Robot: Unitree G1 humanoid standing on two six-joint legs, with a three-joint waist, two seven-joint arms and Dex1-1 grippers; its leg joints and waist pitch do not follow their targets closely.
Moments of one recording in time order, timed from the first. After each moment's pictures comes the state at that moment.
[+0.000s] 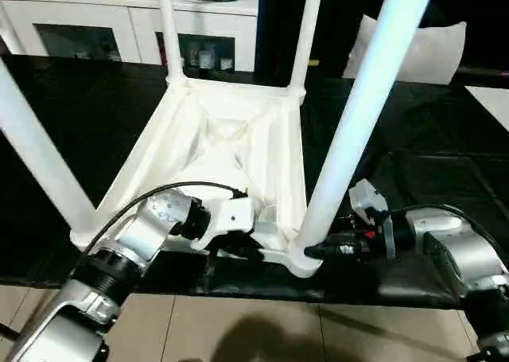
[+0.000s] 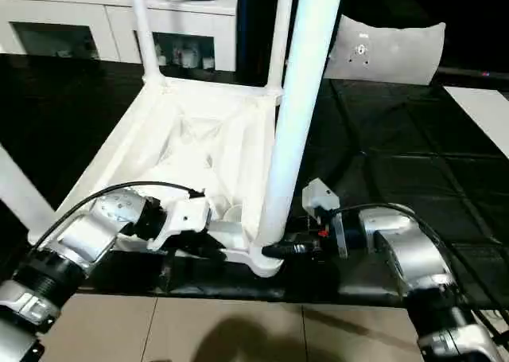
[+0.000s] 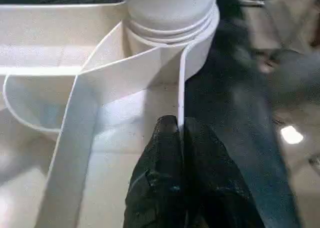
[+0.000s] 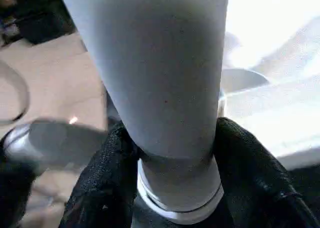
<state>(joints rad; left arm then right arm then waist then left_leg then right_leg) -0.59 0.37 -0.43 0.45 0.05 0.14 -1.25 -0.35 -0.49 0.14 0.23 0.27 0.38 1.25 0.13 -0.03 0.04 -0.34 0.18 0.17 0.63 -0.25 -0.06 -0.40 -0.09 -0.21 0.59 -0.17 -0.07</state>
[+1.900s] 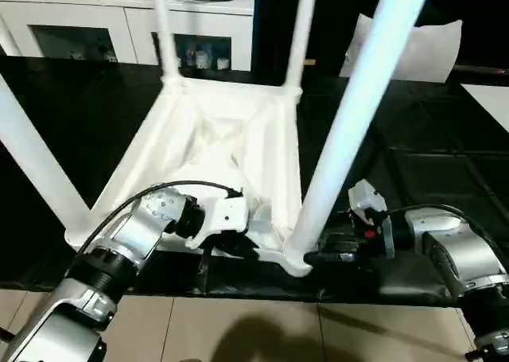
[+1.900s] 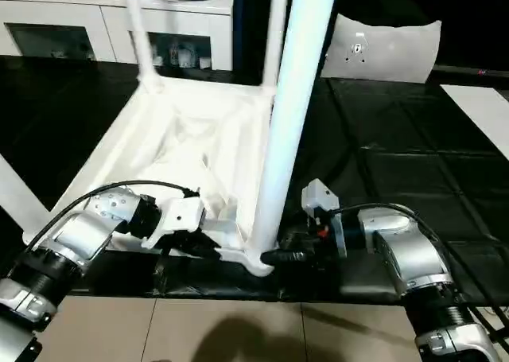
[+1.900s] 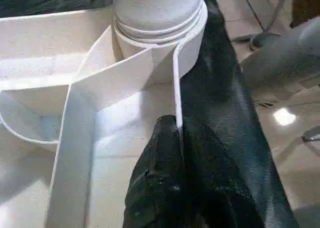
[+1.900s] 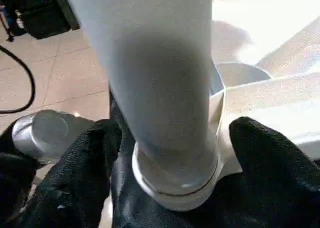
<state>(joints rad) -0.58 0.44 -0.44 0.46 0.04 -0.02 -1.37 -0.39 -0.52 0.18 0.31 0.25 0.26 1.40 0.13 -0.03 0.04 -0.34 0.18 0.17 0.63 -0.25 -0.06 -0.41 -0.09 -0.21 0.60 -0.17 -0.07</state>
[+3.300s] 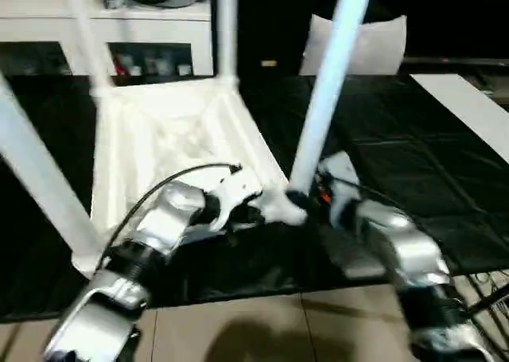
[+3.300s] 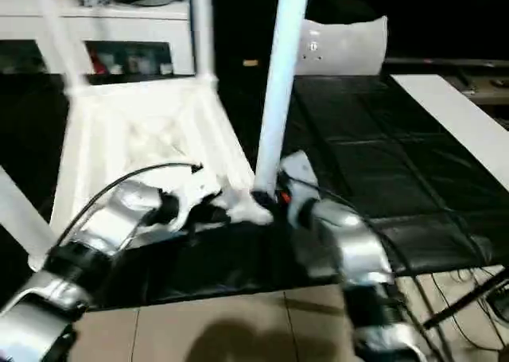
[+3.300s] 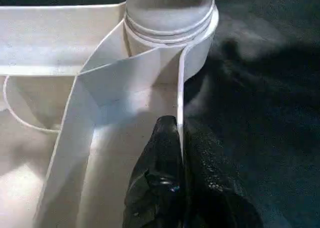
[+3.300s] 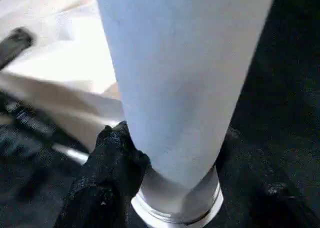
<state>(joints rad) -0.66 0.22 -0.32 0.57 0.11 0.33 -0.91 -0.44 -0.13 0.05 0.25 0.06 0.51 0.51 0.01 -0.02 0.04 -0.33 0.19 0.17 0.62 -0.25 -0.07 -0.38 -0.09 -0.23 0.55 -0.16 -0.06</state>
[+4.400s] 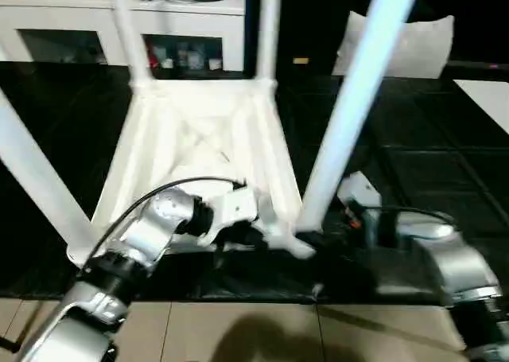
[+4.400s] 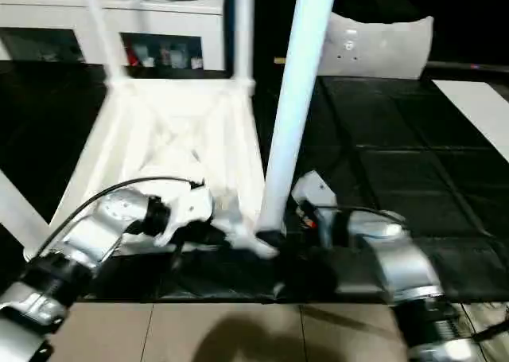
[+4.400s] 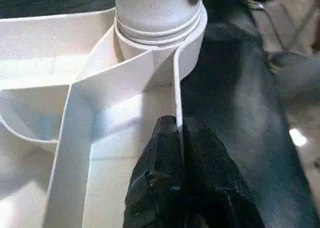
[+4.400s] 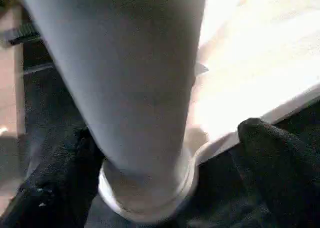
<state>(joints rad) -0.56 0.40 -0.41 0.43 0.04 0.07 -1.29 -0.34 -0.49 0.15 0.23 0.18 0.23 1.17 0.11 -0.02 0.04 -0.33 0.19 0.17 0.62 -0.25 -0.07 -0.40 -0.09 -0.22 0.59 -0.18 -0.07</state>
